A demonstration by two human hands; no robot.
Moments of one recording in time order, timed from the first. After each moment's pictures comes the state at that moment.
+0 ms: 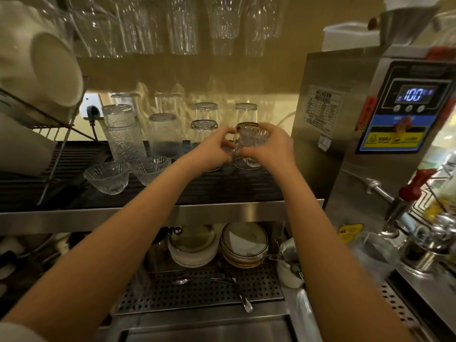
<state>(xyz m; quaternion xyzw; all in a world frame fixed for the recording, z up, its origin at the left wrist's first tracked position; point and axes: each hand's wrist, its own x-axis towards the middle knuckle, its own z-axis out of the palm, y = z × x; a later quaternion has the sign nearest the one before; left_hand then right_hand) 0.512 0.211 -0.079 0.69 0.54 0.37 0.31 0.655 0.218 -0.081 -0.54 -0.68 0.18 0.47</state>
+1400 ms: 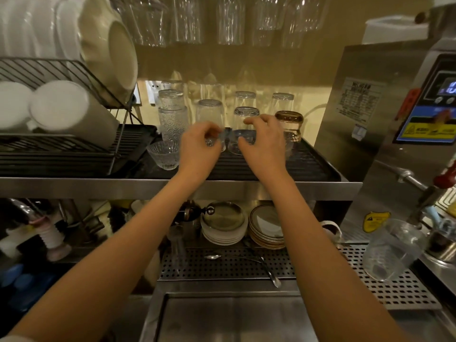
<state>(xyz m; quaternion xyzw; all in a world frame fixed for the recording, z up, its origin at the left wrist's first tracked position) 0.432 0.126 -0.111 0.61 0.56 0.56 -0.03 0.561 0.153 -0.102 -0.46 -0.75 0.00 0.47</state>
